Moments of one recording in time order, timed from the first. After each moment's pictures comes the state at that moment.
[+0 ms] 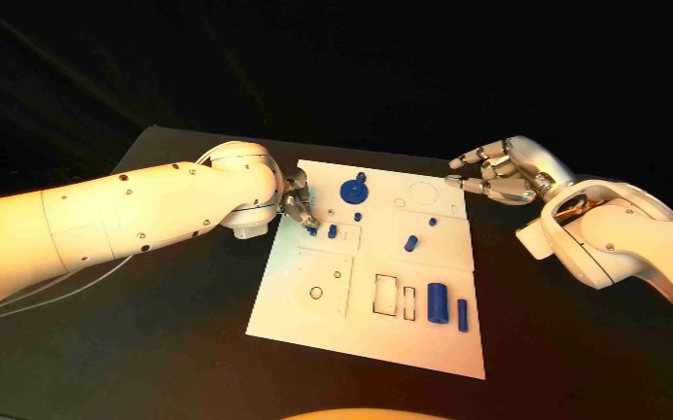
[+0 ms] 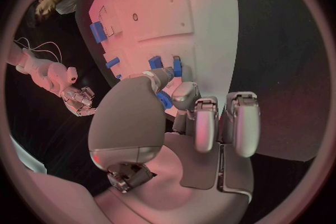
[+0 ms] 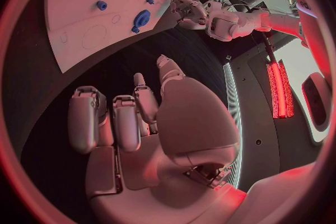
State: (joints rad) left arm 1.30 -0.79 -0.03 1.53 -1.15 0.13 -0.70; left_hand 1.26 -0.19 0.63 0.24 0.16 1.03 0.05 0.43 0.78 1.39 -0.04 1.09 1.08 1.47 -0.08 1.57 1.31 0.01 1.47 0.02 1.56 1.31; right arm 1.32 -0.95 -0.14 1.63 -0.89 -0.53 0.04; right_hand 1.34 -0.08 0.00 0.19 0.35 0.98 0.14 0.10 0.19 1.35 0.06 1.29 1.27 1.47 -0.01 1.47 1.31 0.05 1.43 0.10 1.36 1.31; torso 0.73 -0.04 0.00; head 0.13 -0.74
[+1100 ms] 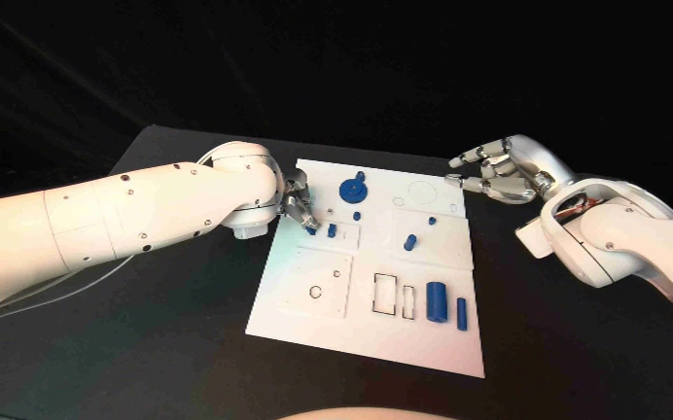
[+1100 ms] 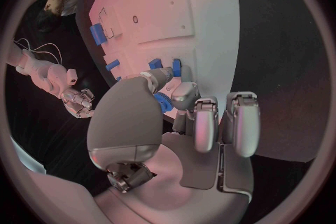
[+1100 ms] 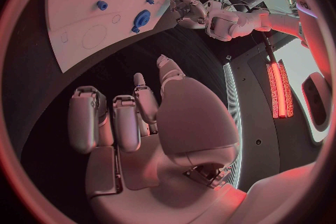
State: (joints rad) left arm 1.29 -0.78 -0.04 1.52 -1.15 0.14 -0.70; left_hand 1.20 -0.22 0.68 0.19 0.16 1.02 0.05 0.44 0.81 1.39 -0.05 1.09 1.06 1.47 -0.09 1.57 1.31 0.01 1.46 0.02 1.56 1.31; right arm 1.32 -0.95 -0.14 1.63 -0.89 -0.53 0.04; right_hand 1.34 -0.08 0.00 0.19 0.35 0.98 0.14 0.10 0.19 1.35 0.06 1.29 1.27 1.47 -0.01 1.47 1.31 0.05 1.43 0.10 1.36 1.31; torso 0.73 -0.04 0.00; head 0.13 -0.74
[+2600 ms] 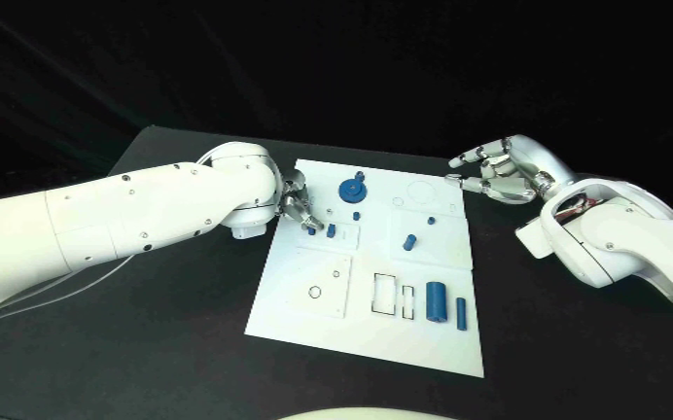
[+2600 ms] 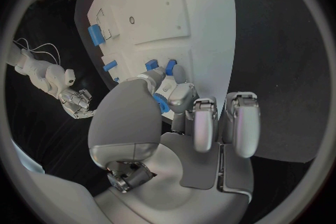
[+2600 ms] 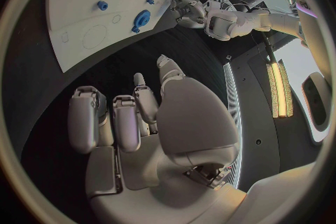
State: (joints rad) left arm 1.29 -0.78 -0.04 1.50 -1.15 0.16 -0.70; left_hand 1.14 -0.20 0.43 0.26 0.16 1.08 -0.01 0.46 0.90 1.41 -0.06 1.12 1.08 1.47 -0.11 1.57 1.31 0.01 1.46 0.01 1.56 1.31; right arm 1.32 -0.95 -0.14 1.63 -0.89 -0.53 0.04; right_hand 1.34 -0.08 0.00 0.19 0.35 0.98 0.14 0.10 0.19 1.35 0.06 1.29 1.27 1.47 -0.01 1.47 1.31 0.05 1.43 0.10 1.36 1.31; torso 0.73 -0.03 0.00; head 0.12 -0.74
